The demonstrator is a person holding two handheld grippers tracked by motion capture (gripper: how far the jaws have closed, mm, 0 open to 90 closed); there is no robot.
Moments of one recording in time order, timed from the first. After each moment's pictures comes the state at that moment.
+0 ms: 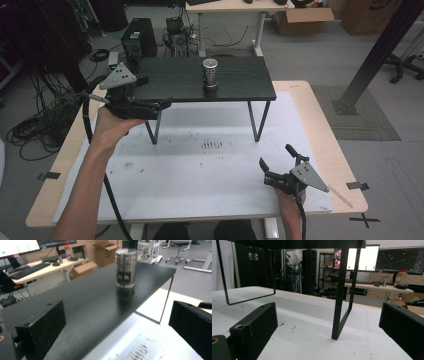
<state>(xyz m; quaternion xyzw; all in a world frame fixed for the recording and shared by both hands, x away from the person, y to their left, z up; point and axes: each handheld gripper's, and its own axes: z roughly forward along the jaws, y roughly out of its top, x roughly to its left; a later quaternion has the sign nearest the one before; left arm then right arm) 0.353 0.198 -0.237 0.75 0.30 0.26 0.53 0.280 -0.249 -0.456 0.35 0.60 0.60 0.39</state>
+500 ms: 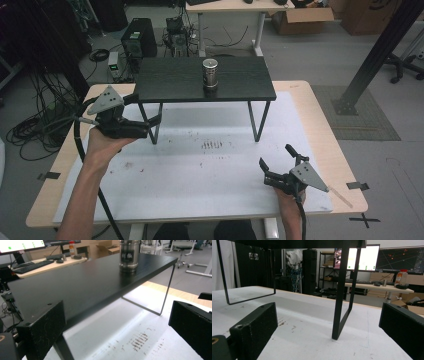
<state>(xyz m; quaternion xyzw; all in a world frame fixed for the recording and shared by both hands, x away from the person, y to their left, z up) 0.331 0.225 -0.279 0.73 0.32 0.26 0.55 0.280 -0.249 -0.456 0.35 0.60 0.60 0.39</state>
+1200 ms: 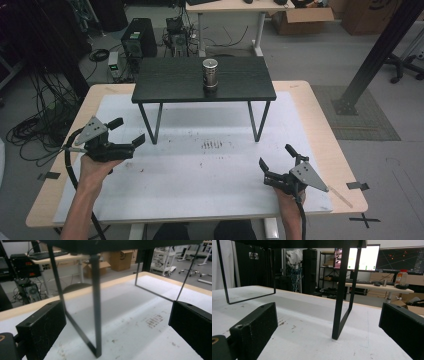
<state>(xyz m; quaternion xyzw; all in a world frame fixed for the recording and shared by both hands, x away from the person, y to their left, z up) 0.315 0.277 -0.360 0.70 0.37 0.27 0.55 0.280 -0.248 -0.456 0.35 0.60 0.60 0.39</state>
